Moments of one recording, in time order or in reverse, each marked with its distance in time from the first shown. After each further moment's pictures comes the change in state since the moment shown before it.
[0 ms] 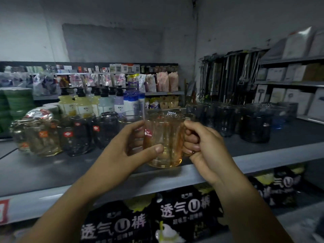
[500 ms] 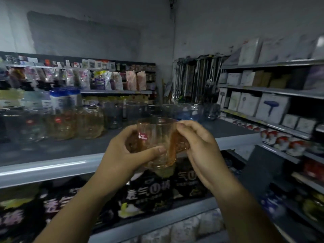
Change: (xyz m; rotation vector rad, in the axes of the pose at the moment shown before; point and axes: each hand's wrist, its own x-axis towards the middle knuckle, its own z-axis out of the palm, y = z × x) left_hand 0.025 0.102 0.296 -0.289 0.045 -0.052; right_hand -0.063 -0.153 -0.247 -0.431 0.081 -0.149
